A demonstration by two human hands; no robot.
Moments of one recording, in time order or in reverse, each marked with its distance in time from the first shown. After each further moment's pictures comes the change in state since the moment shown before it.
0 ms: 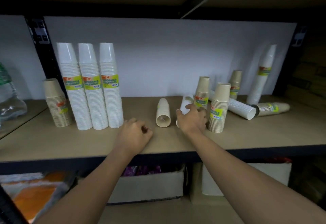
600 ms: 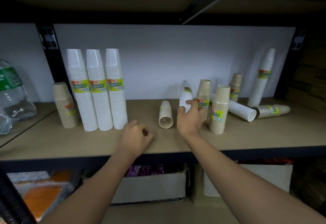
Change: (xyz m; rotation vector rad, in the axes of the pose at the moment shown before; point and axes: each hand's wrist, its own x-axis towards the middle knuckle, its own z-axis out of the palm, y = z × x) left_hand -0.011 0.005 -0.012 -0.005 0.023 -0.025; right_hand -0.022 -0.019 -0.001 0.334 0.135 -0.075
